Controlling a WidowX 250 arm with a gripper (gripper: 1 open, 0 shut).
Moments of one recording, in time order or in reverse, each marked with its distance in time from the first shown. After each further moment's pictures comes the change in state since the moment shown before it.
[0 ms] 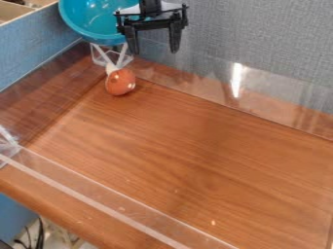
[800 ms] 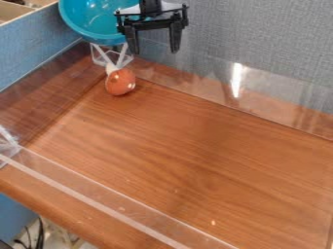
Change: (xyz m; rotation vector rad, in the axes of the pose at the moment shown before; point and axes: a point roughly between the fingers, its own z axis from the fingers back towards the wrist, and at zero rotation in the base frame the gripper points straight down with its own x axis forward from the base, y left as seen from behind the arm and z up) arm 0.000 0.000 0.000 -0.004 0.001 -0.019
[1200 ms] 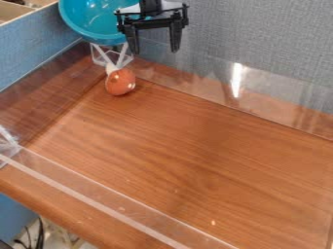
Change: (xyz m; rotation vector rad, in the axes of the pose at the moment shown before) arm 0.001 -0.001 0.001 -0.005 -0.005 -0.010
